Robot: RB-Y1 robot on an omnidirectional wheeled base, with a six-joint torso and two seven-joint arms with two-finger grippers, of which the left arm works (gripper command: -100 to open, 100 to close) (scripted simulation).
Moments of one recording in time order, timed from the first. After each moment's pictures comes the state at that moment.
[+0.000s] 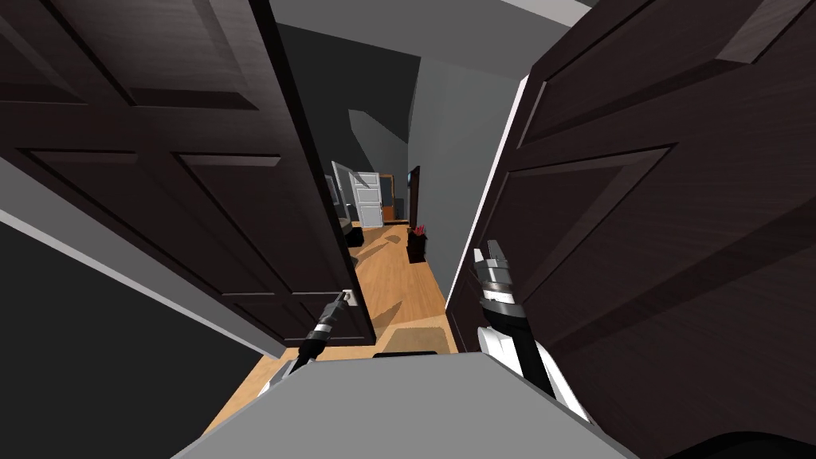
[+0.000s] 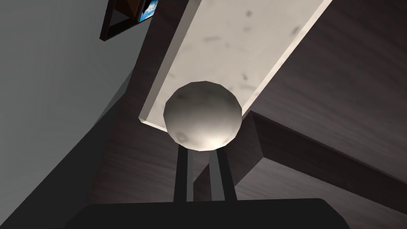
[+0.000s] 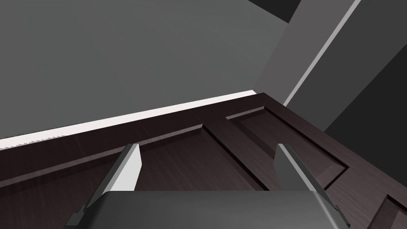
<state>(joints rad) -0.01 0.27 0.21 -0.63 -0.25 -1.02 -0.70</state>
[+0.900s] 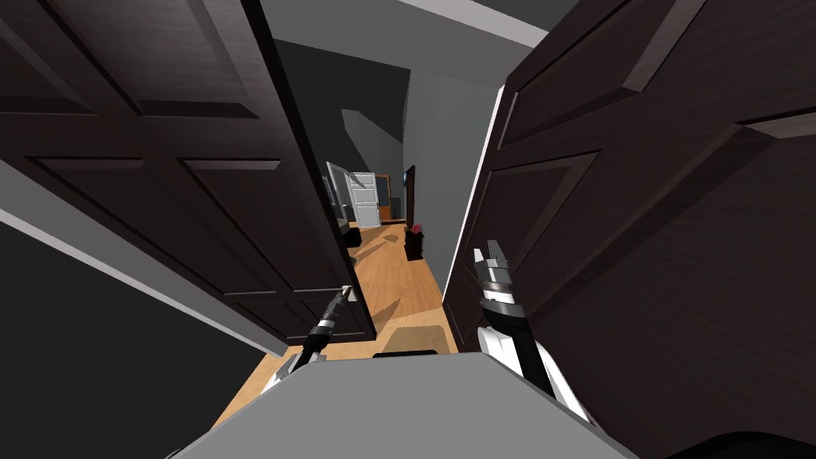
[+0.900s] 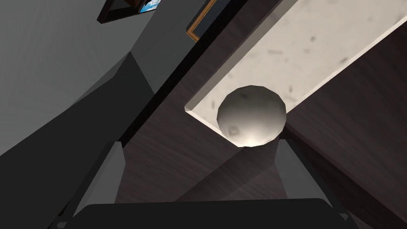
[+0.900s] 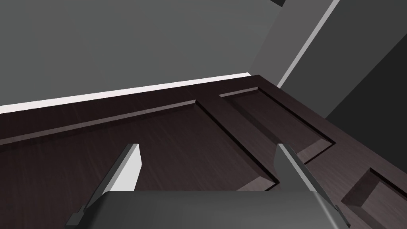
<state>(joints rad) -0.06 0.28 0.17 -0.58 -0.19 -1.03 -0.51</state>
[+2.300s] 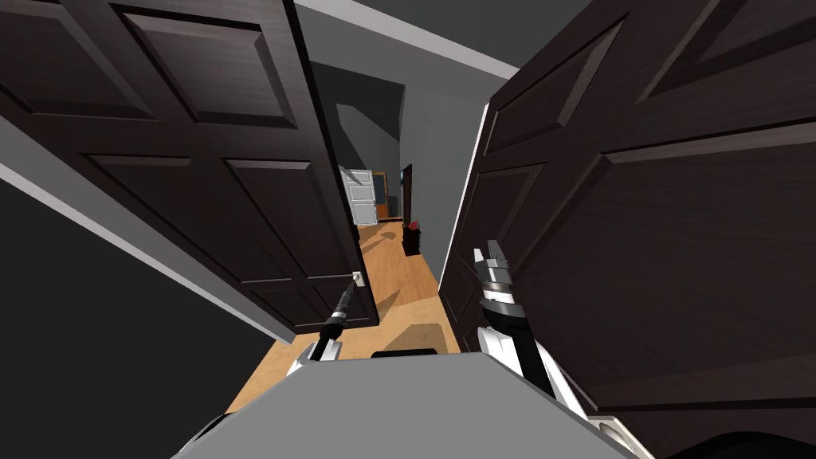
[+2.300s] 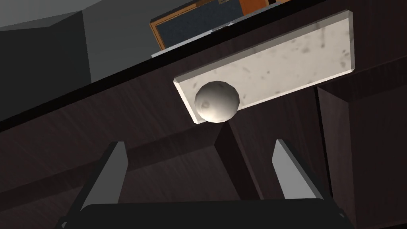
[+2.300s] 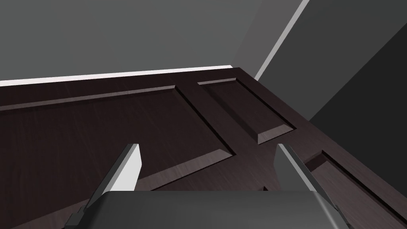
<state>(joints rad) -0.13 0.21 0.13 -0.55 -0.07 -0.92 -0.17</state>
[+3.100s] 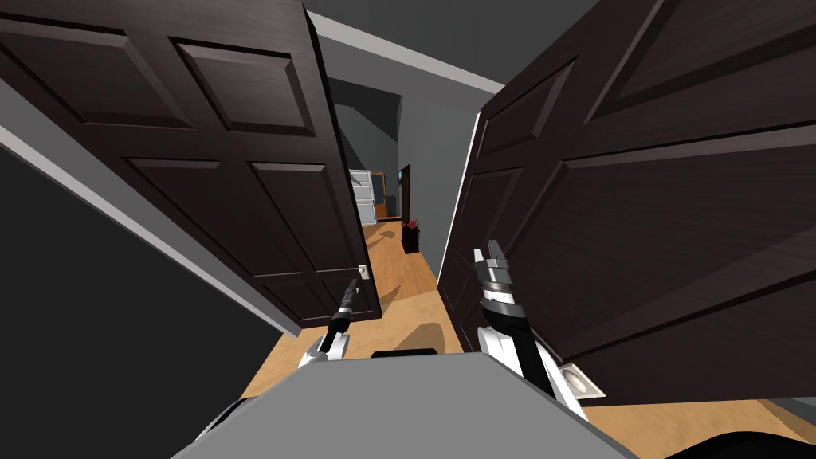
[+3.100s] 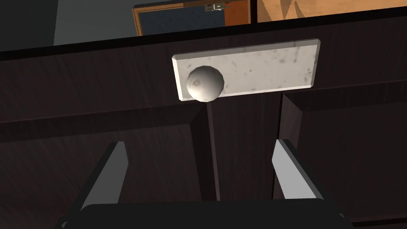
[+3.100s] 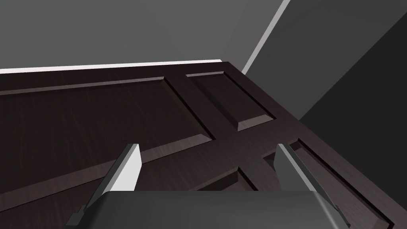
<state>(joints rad) -0.18 0.17 0.11 -0.54 0.00 -0.86 0.04</state>
